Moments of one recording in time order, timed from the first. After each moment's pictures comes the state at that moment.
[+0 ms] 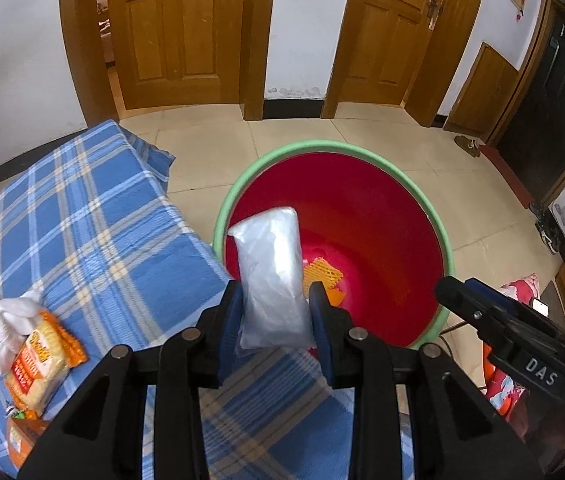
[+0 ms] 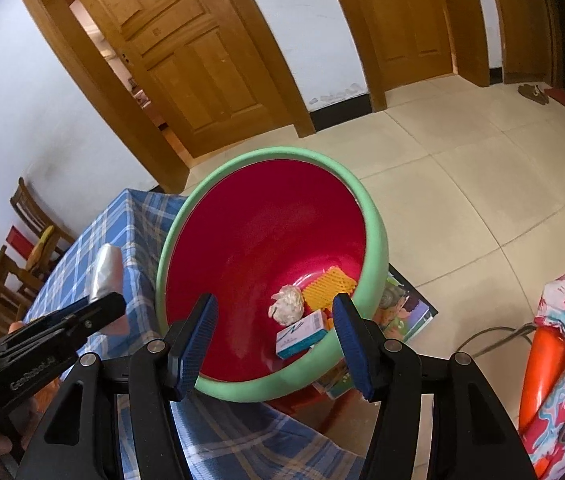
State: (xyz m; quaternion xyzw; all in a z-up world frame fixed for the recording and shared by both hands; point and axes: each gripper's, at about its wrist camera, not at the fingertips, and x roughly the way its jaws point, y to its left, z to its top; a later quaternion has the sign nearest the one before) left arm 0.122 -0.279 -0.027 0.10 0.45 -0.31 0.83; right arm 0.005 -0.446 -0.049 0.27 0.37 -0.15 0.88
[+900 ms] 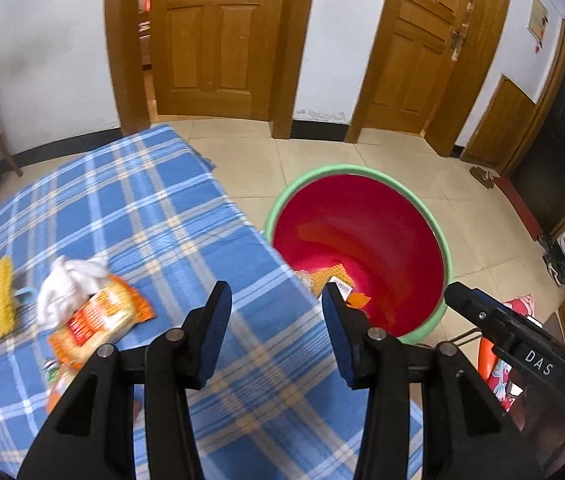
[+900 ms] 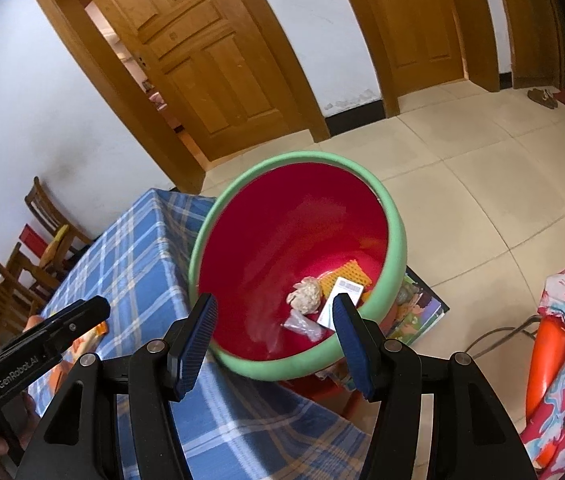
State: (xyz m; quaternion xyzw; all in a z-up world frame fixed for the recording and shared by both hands) left arm 0.102 -0.216 0.007 0.06 0.43 -0.27 0.86; right arm -0.005 -0.414 -0.025 0.27 0.35 -0.12 0.89
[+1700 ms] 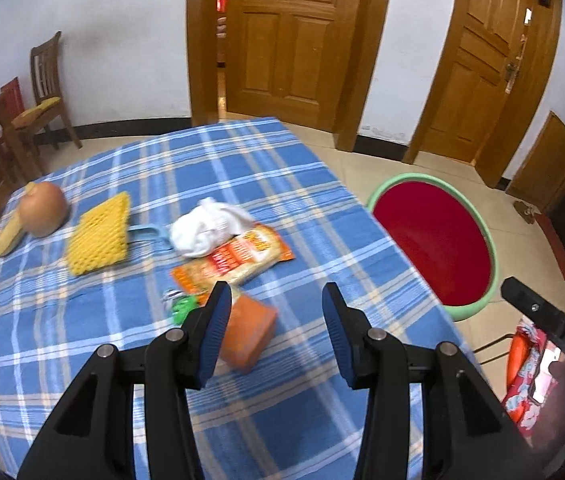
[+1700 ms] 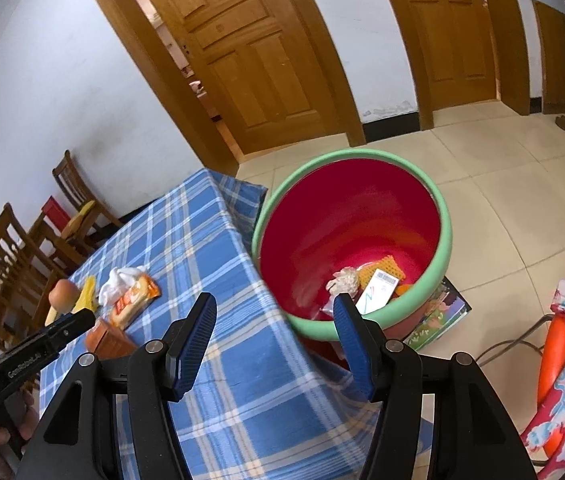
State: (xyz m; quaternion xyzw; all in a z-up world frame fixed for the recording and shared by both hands) left arm 0.075 -0.106 0.013 0.03 0.42 -0.17 0.89; right arm -0.017 -0.355 -0.007 0.23 0.35 -0.07 0.90
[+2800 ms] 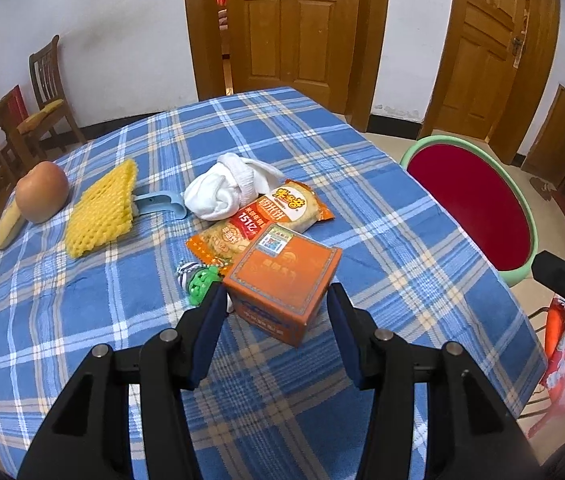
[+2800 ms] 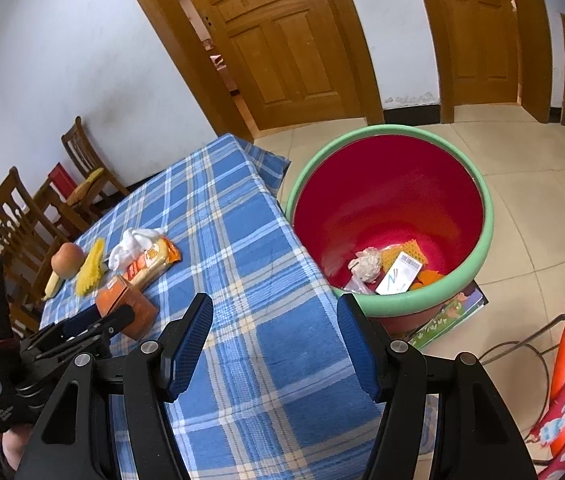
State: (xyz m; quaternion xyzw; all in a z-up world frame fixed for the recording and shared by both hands) left arm 0.082 -0.097 -0.032 0.07 0.43 -0.16 0.89; right arm -0.001 -0.317 -0.020 0.20 0.39 -0.04 0.90
